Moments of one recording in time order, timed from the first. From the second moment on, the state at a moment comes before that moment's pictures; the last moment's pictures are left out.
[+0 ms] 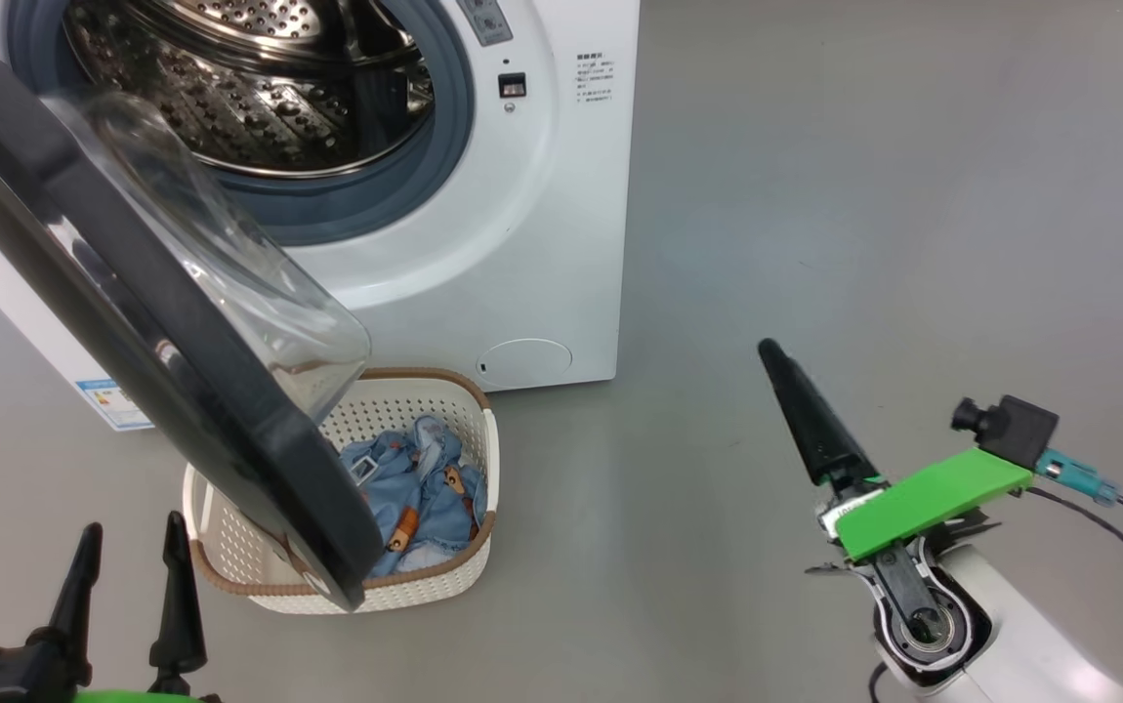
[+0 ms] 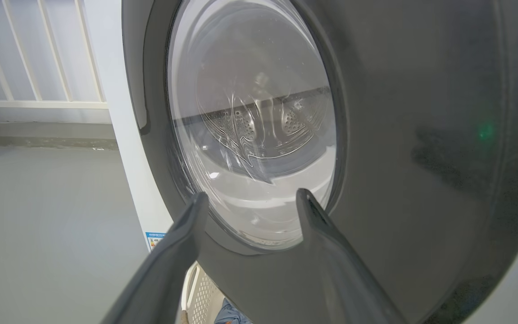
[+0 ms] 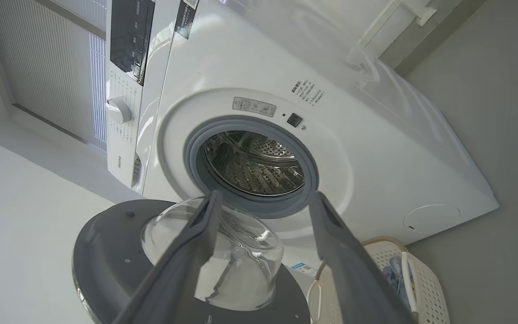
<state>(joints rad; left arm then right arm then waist) -0.02 0.06 0.11 0.16 -0.21 -0.13 -0.25 -0.42 -0.29 0.55 0.27 1.49 0.12 -0.22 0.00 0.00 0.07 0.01</state>
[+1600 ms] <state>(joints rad) 0.00 0.05 0.08 0.14 -0.20 -0.13 -0.25 -0.02 -0.06 -0.02 0.13 0.17 0.12 -0.25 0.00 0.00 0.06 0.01</state>
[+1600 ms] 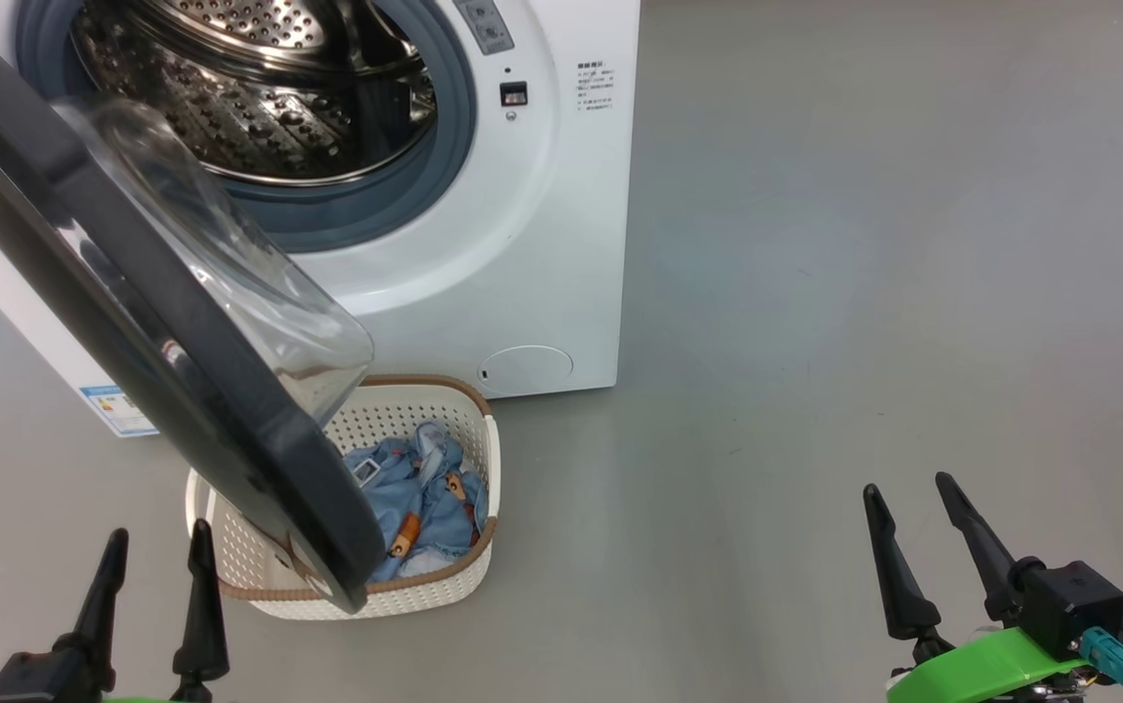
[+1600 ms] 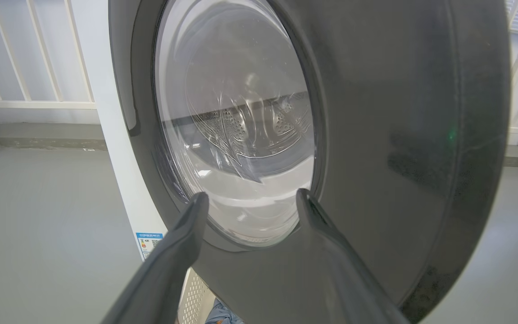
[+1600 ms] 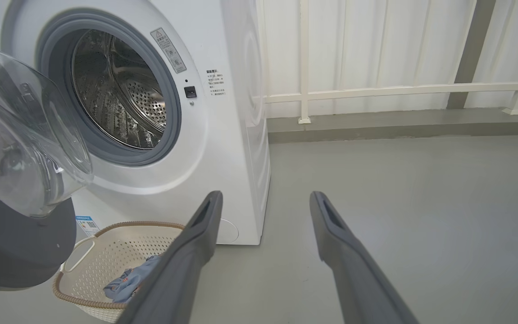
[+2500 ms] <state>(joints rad) 0.02 0.06 0.05 0.15 -0.20 -0.13 -0.25 -0.02 -0.05 -0.07 0.14 0.11 0.12 -0.25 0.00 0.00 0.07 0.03</state>
